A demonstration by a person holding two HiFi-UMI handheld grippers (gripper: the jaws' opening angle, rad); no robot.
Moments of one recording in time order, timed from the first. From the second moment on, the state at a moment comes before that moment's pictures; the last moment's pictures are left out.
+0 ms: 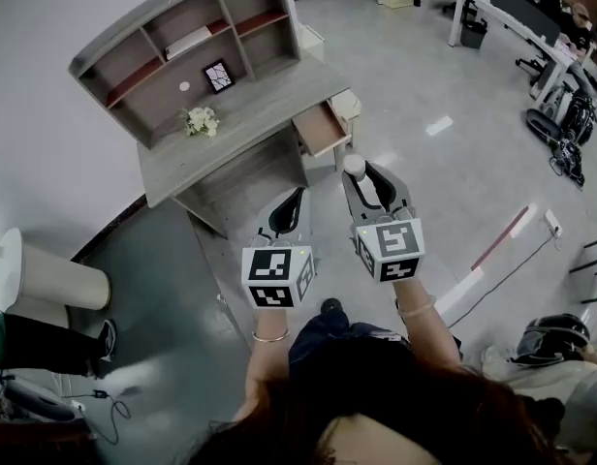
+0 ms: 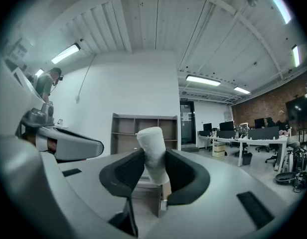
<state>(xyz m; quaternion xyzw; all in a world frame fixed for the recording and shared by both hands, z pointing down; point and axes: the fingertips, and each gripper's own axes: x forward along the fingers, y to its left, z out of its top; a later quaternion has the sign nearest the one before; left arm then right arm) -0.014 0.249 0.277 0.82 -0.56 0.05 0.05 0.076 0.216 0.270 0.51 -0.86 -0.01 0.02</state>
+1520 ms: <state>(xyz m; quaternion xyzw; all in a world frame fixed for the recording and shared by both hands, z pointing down) -0.071 0.160 0.283 0.85 -0.52 0.04 0.06 0.024 0.132 0.272 0.55 -0.83 -0.03 0.05</state>
